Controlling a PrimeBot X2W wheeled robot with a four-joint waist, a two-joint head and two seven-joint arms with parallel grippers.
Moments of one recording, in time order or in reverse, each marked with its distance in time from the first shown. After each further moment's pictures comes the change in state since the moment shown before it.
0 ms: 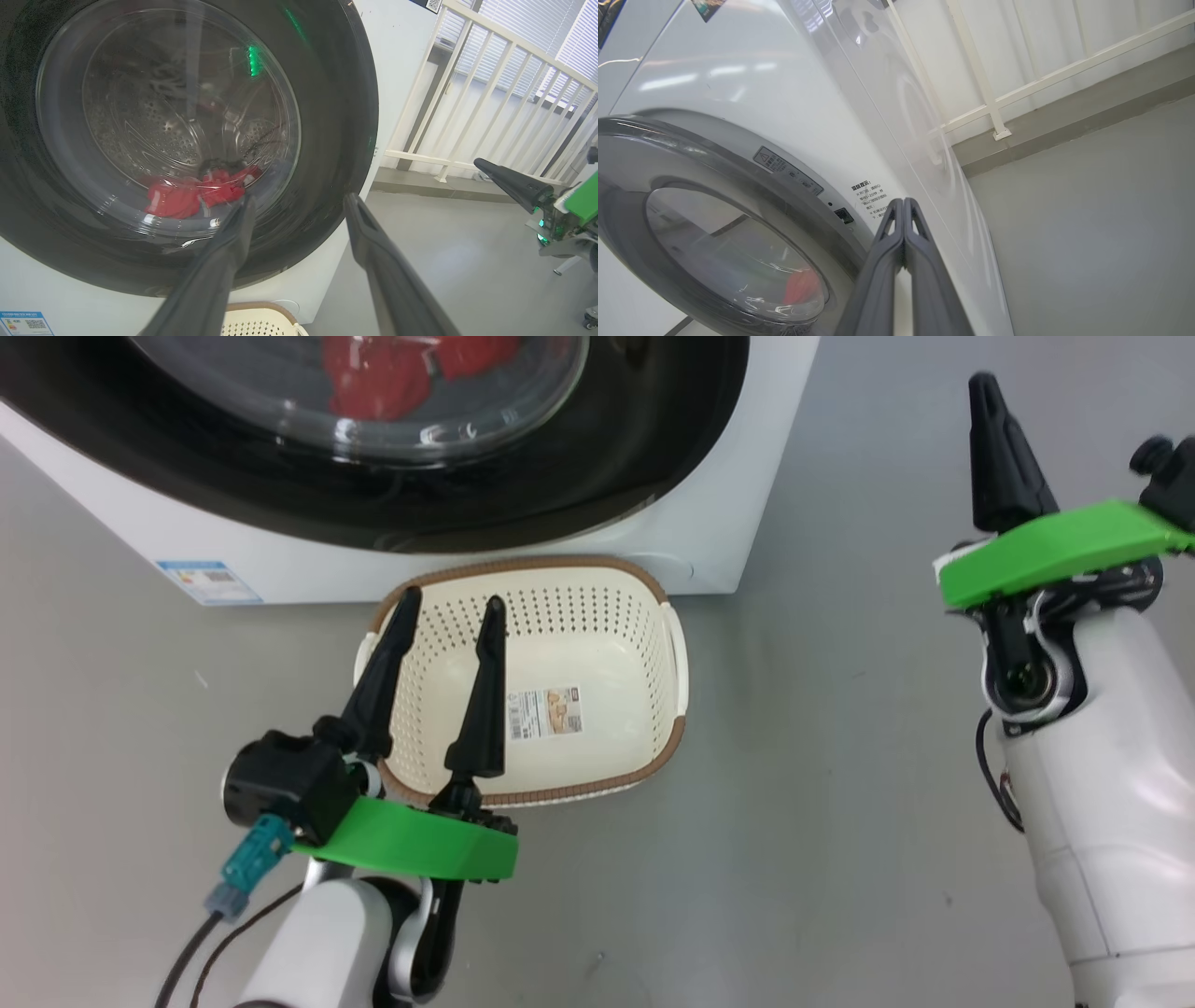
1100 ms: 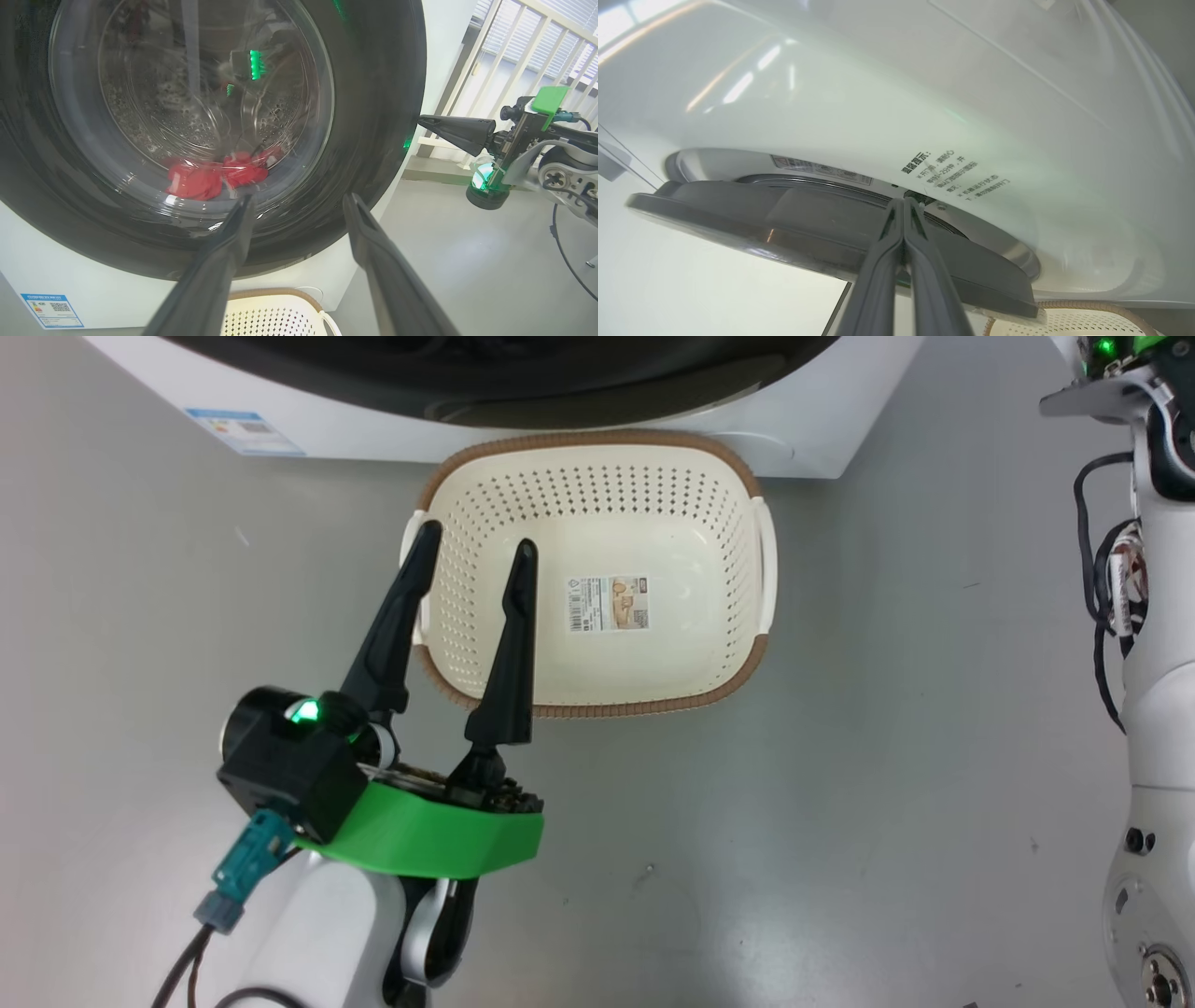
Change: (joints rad) left arm -0.058 0.005 -0.042 -0.114 0.024 0.018 -0.001; right arm -0.317 -0.012 -0.141 -0.021 0.472 0.000 0.602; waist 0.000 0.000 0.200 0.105
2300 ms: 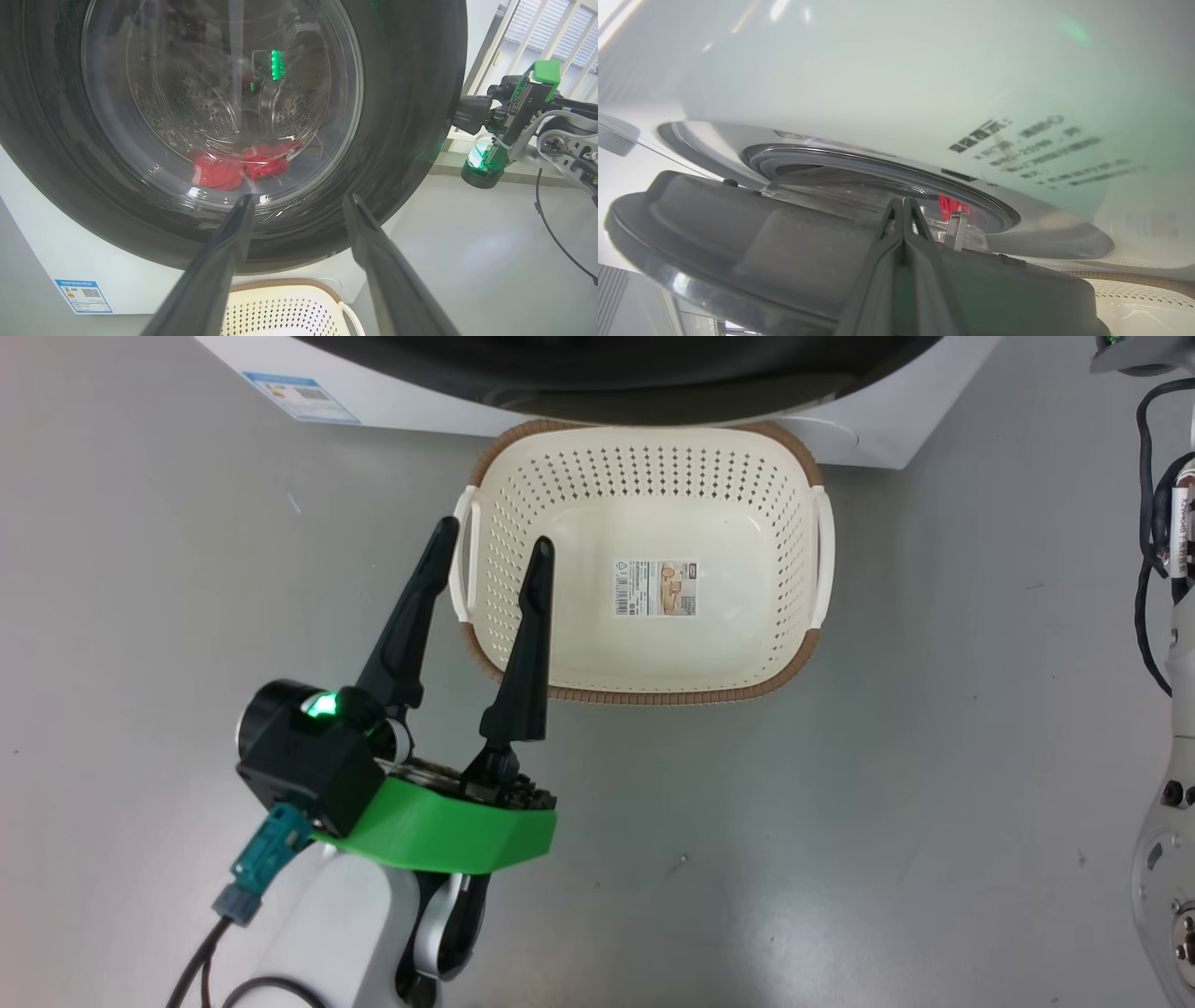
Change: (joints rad) left arm -0.020 -0.007 -0.023 0.029 -0.003 0.000 -0.019; right arm -0.103 -0.022 -0.030 0.048 0.061 -0.001 0.236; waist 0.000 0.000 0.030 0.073
